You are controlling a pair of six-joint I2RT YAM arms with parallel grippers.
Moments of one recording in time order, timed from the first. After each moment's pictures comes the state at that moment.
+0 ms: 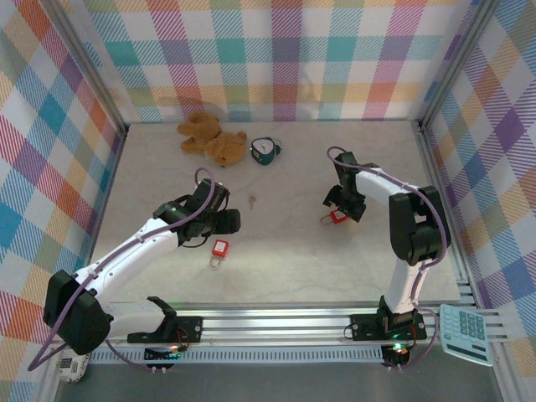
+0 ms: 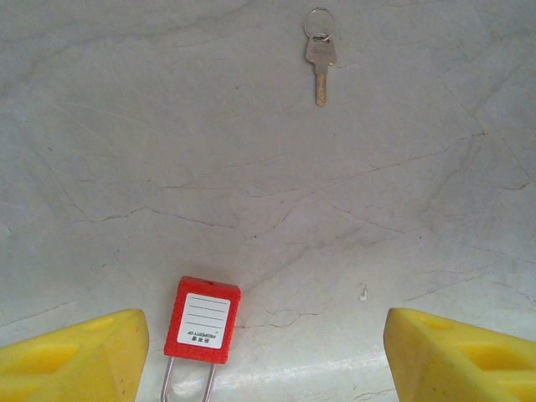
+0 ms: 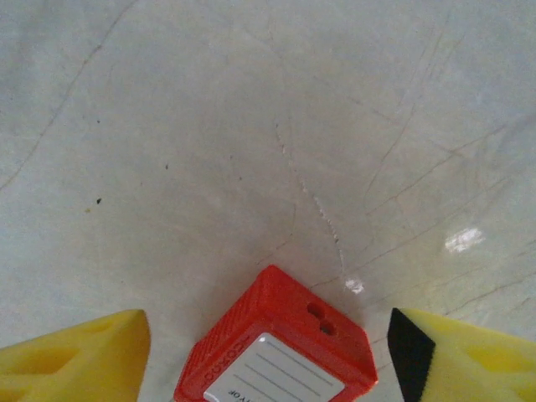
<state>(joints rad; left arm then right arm) -0.61 1.22 0.97 -0.77 -0.15 -0.55 0.27 1.86 1.23 -0.76 0.03 0.79</state>
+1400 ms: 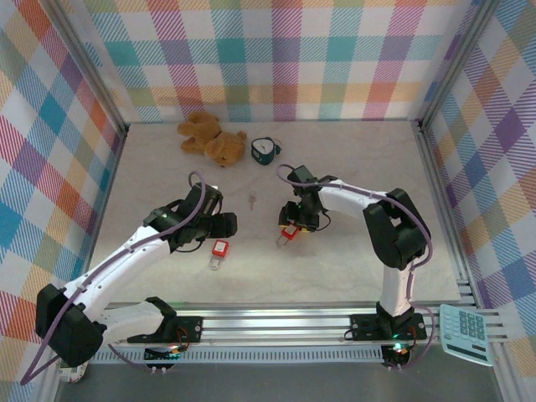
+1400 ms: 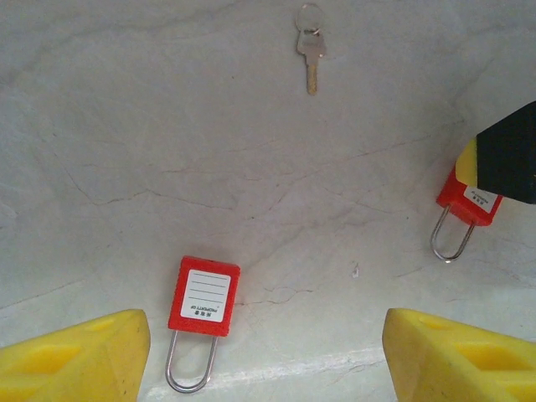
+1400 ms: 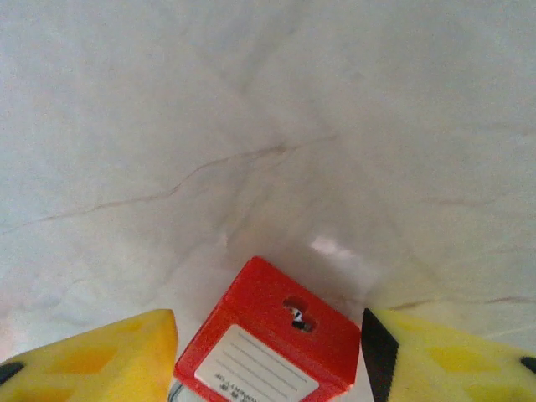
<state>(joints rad) -0.61 1.14 0.95 -0.80 -0.12 -0.55 0.60 1.90 1.25 -0.66 -0.25 0.70</state>
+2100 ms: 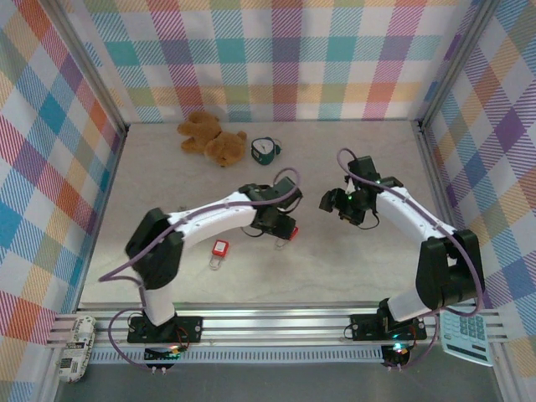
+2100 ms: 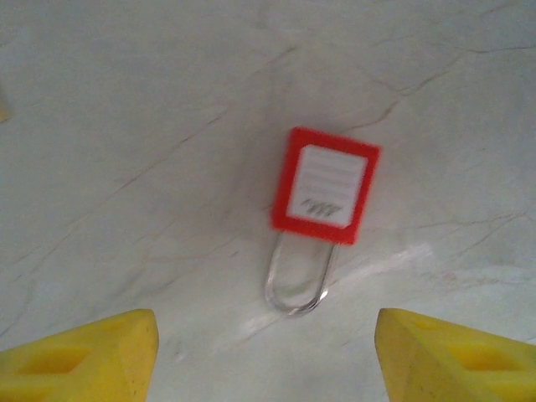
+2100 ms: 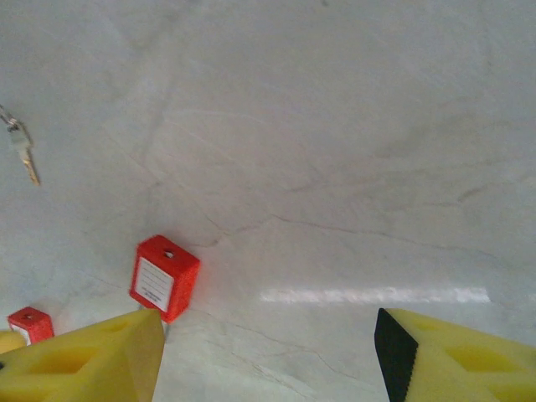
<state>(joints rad) -0.90 1.88 1.47 -0.85 -0.11 -0.47 0.28 1.47 1.01 -0.72 -0.28 0.61</state>
